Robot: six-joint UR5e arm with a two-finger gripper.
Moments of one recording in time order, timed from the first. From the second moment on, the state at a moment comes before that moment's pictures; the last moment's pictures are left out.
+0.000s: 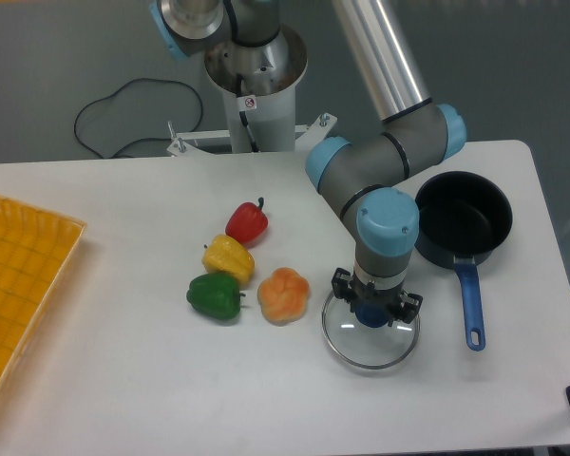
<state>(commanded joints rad) 2.57 -2.11 -1.59 -0.94 1.58 0.92</state>
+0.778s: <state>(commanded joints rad) 2.56 -2.12 -1.60 -0.94 1.58 0.92</state>
